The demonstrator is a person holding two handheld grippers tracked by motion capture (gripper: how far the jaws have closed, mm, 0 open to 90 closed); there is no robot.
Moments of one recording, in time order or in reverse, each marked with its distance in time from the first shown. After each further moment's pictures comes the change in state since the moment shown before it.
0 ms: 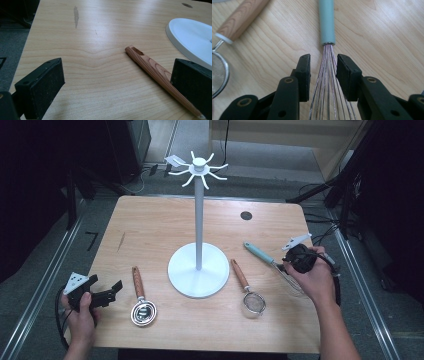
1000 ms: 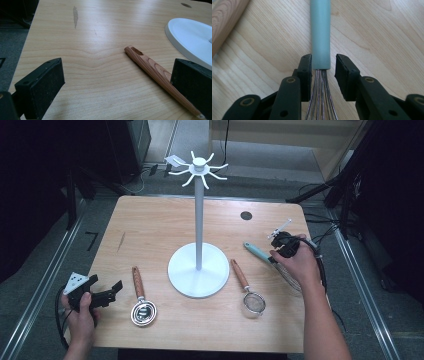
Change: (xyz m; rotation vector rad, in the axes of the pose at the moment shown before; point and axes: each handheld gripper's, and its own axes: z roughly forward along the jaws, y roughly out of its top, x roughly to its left) left arm 0.000 0.000 0.000 0.000 -0.005 0.000; right arm -0.020 0.043 0.044 0.157 0.064 0.025
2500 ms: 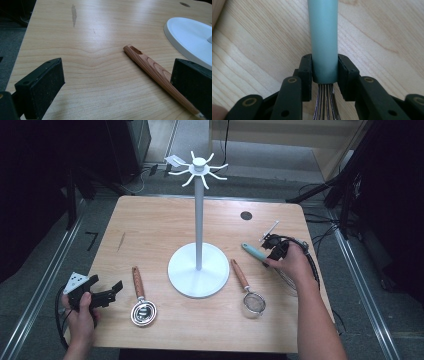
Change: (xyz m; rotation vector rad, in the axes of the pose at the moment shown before) left arm 0.001 0.000 0.001 0.010 -0.011 -0.003; right arm 0.003 0.014 0.035 0.129 0.054 0.030
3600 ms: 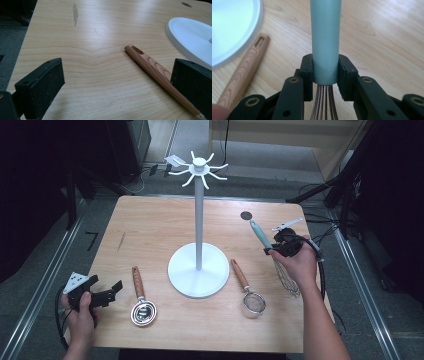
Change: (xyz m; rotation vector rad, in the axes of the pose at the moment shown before) left arm 0.001 0.000 0.000 0.003 0.005 -0.006; right arm 0.008 -0.024 -0.052 -0.402 -0.039 0.149
